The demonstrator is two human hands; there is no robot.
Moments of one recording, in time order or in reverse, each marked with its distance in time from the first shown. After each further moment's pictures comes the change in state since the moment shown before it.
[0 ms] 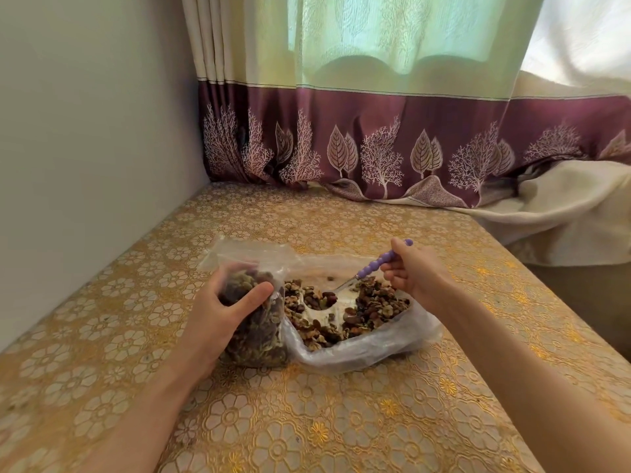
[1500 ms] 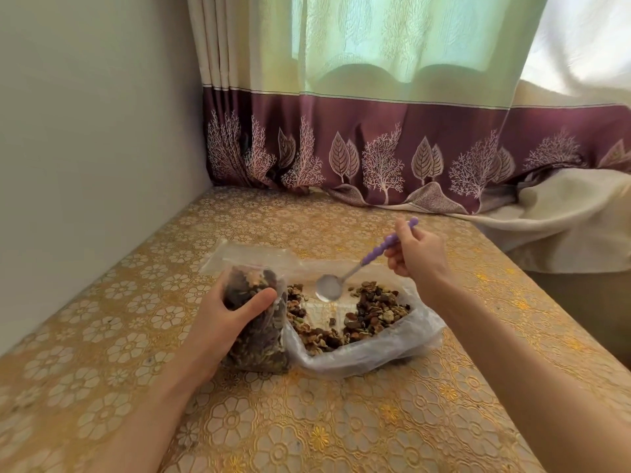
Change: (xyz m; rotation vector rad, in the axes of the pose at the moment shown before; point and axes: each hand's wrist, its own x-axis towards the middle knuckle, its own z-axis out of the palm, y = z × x) left_hand 0.006 -0.011 -0.001 -0.013 -0.002 0.025; right_hand -0.005 -0.013 0.004 -0.061 0.040 -0.335
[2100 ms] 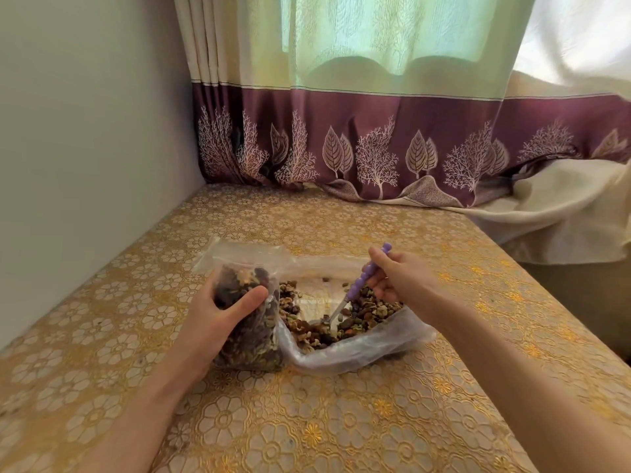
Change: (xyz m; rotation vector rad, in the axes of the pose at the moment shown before) left_hand -0.003 0.003 0.001 -0.012 0.000 -0.007; right_hand -0.013 0.019 -0.004 -0.166 -0.236 0.183
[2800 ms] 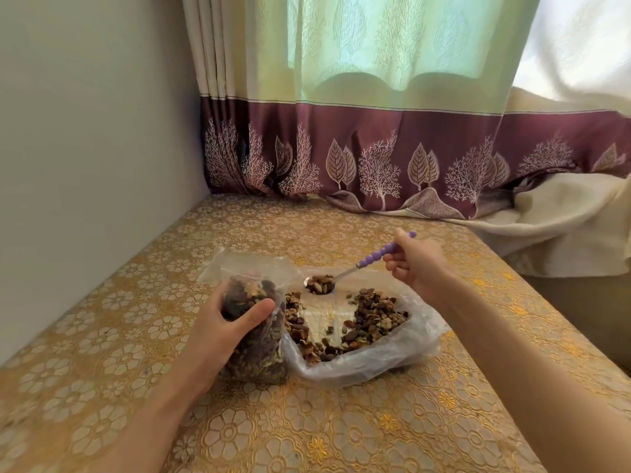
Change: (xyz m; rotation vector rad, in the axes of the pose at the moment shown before) left_hand 0.002 -0.002 -0.002 -0.005 0.000 -0.028; right_hand 0.018 -0.031 -0.009 0.323 0.178 0.064
